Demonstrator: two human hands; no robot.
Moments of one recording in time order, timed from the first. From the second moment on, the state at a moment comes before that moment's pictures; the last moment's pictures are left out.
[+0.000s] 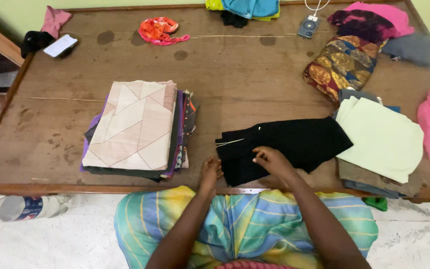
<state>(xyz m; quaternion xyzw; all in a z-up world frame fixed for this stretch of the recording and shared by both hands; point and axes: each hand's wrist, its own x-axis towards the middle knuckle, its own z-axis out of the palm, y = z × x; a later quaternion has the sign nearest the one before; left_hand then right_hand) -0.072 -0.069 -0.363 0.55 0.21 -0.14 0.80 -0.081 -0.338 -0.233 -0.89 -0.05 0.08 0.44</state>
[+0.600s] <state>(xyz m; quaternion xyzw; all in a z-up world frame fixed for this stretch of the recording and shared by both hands) -0.067 -0.077 -0.326 0.85 -0.03 0.07 0.52 -0.103 -0.278 -0.226 -0.94 -0.25 0.10 0.23</state>
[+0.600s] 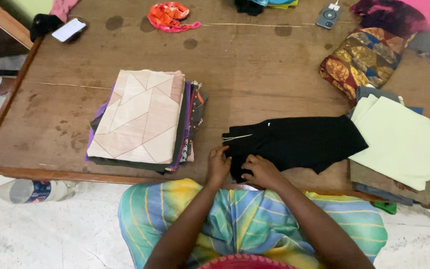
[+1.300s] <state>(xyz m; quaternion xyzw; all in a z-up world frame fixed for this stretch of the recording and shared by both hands) -0.072 -0.076 -0.243 0.92 -0.06 0.06 0.39 -0.103 -0.276 -0.219 -0.91 -0.27 0.08 0.30</state>
